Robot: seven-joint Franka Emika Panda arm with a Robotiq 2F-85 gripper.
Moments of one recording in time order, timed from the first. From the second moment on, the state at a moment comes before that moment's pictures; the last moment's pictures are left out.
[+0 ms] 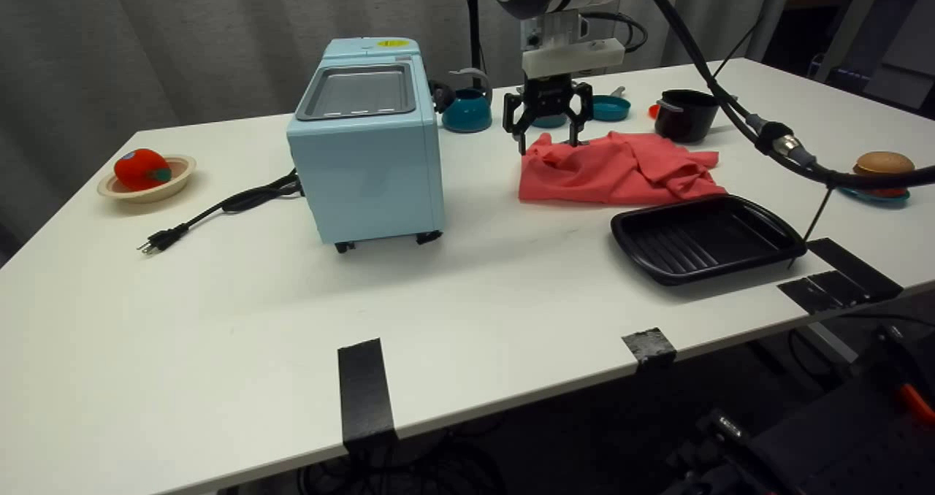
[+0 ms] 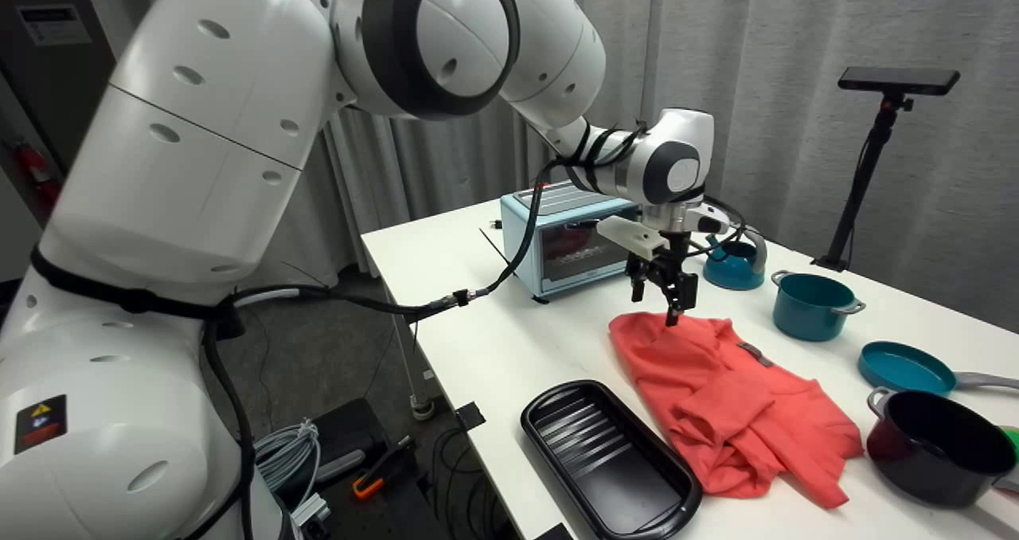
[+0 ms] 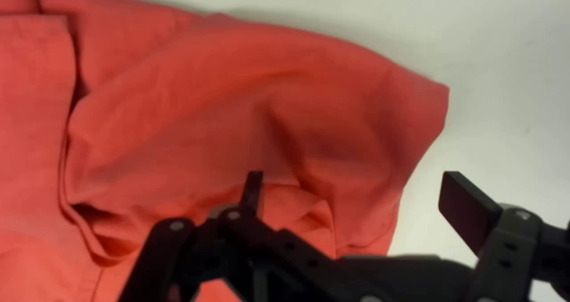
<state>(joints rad) 0.07 0.69 -0.03 -1.56 -0.01 2.15 0.29</state>
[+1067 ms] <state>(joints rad) 0.07 1.00 -0.05 -1.16 0.00 2.00 0.35</state>
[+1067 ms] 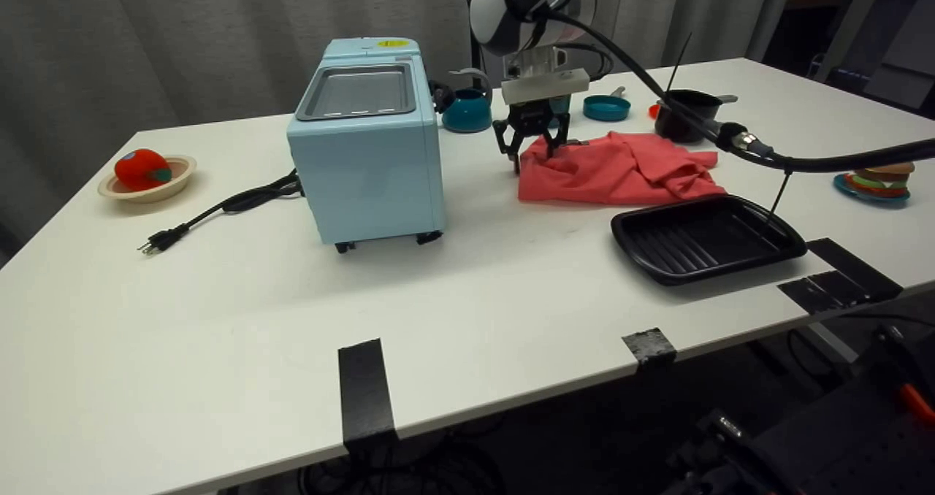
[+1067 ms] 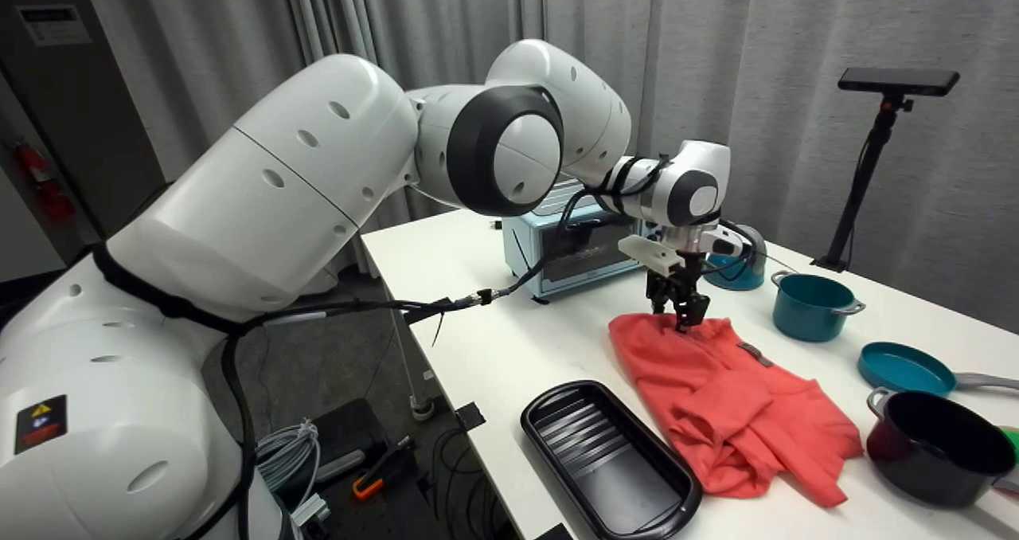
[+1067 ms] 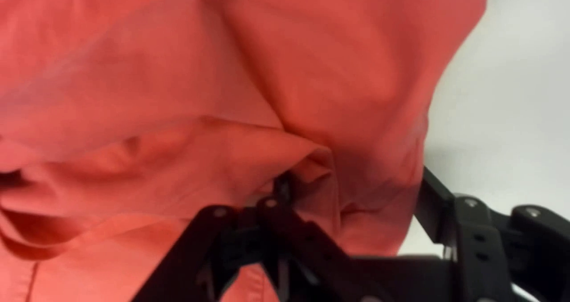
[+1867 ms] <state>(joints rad) 0.06 1.05 -0.04 -1.00 0.03 1.89 0.37</state>
